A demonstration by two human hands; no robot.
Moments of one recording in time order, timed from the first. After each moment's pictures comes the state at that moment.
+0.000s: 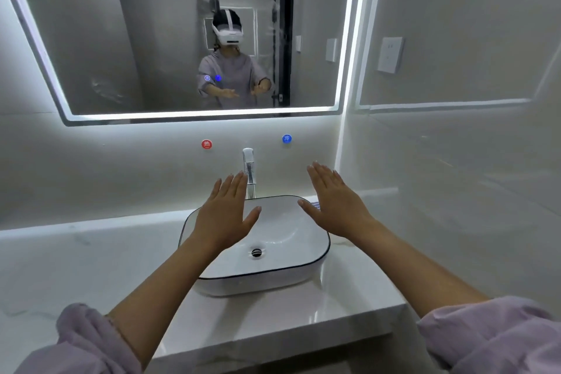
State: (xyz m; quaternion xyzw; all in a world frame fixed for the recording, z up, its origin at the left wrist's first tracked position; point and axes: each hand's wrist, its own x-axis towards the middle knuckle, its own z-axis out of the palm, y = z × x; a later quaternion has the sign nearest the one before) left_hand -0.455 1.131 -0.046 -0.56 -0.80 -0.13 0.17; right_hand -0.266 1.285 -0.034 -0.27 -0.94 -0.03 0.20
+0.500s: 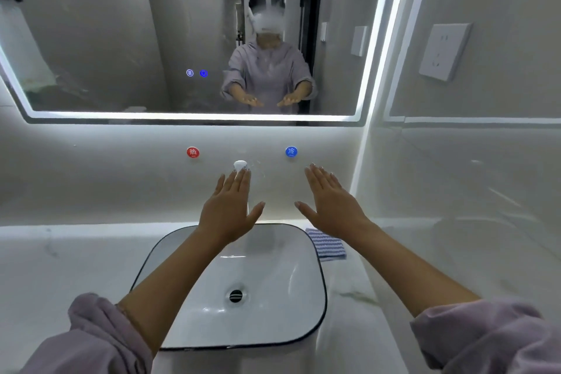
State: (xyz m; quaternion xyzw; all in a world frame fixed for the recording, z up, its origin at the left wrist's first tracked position) left_hand -0.513 1.317 -0.053 -0.50 -0.84 -0.12 0.16; right_hand -0.352 1.479 -0.047 -0.21 -0.96 -0.01 0.18
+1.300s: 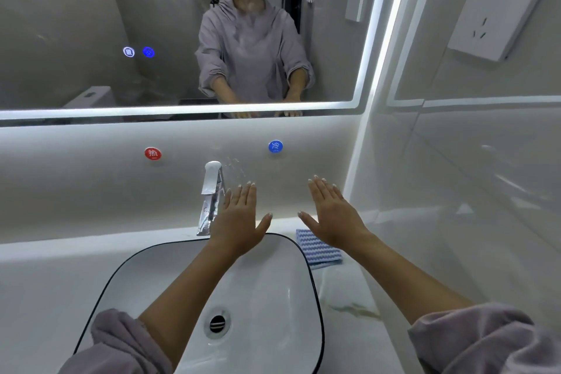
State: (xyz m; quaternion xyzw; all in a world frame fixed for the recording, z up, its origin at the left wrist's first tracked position) left_hand -0.549 1.434 -0.111 -0.51 -0.85 -0.13 0.05; right_hand -0.392 1.581 -0.110 -0.27 -0.96 0.04 0.11
